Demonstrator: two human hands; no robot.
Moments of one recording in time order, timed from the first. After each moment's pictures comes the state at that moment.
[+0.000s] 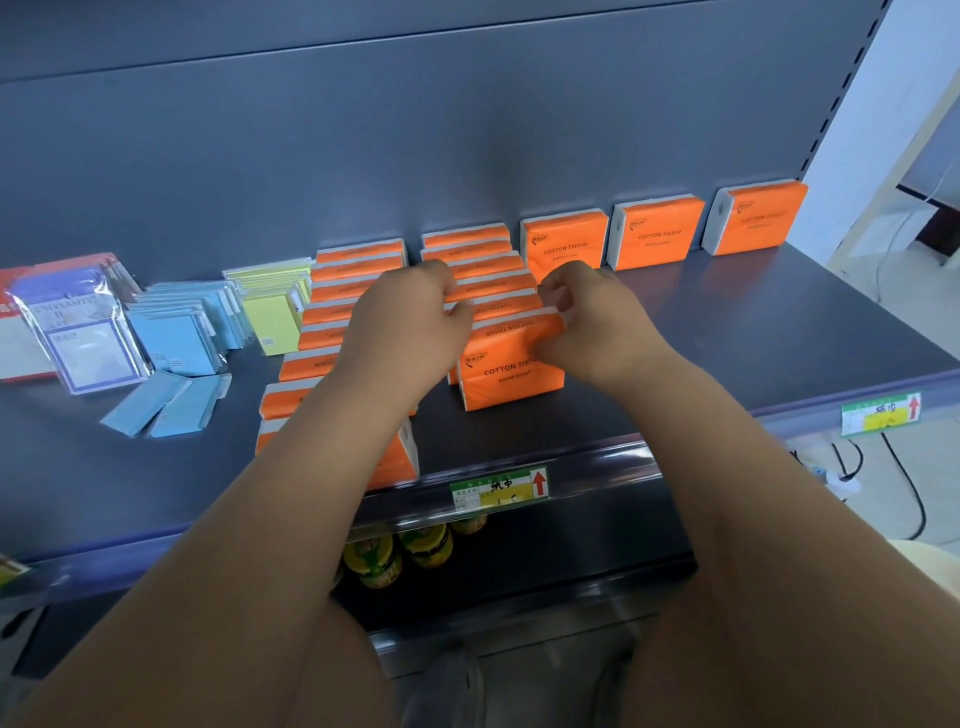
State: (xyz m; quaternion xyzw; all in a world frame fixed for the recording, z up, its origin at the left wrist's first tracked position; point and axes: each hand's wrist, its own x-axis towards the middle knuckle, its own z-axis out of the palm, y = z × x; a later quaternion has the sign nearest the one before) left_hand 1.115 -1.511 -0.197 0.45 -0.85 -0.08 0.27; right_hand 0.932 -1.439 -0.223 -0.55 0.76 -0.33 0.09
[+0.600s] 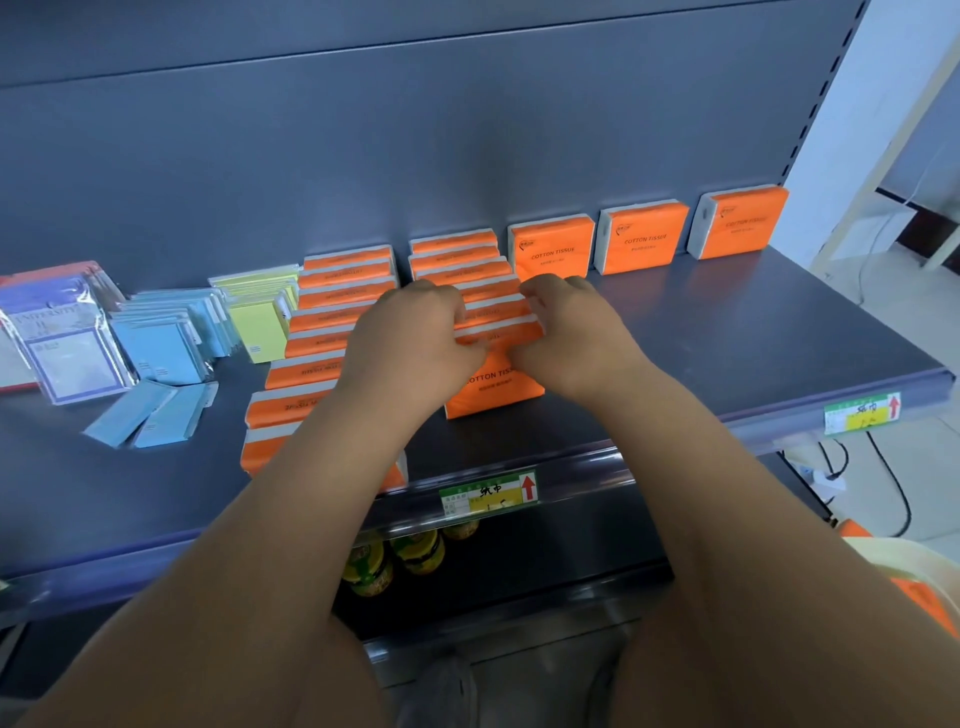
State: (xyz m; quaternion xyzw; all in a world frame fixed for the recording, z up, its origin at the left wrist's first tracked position) left_hand 1.107 -1.497 -0.199 0.43 -0.88 -0.03 0.20; right_hand 0.953 -1.431 -0.214 -0.54 0.77 -0.33 0.10
